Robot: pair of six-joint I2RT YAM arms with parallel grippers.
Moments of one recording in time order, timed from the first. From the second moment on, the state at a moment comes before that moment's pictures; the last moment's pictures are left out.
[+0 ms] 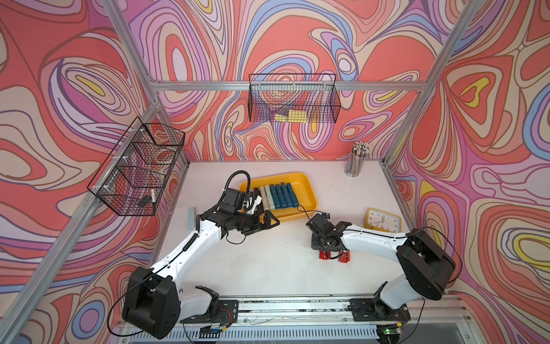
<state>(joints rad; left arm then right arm) -0.37 1.27 0.92 -0.58 0.65 -0.55 0.74 1.57 0.82 -0.53 0.21 0.82</state>
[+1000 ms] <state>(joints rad) -0.37 1.30 0.94 -0.46 0.78 -0.63 0.74 1.53 1.11 -0.74 0.24 0.69</state>
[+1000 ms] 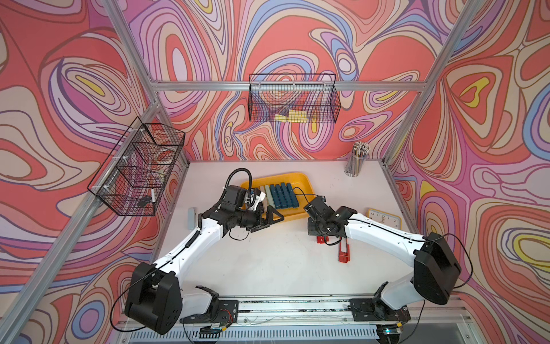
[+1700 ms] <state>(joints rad) -0.37 1.39 1.14 -0.47 0.73 -0.64 0.56 1.68 1.37 -0.75 0.11 0.45</state>
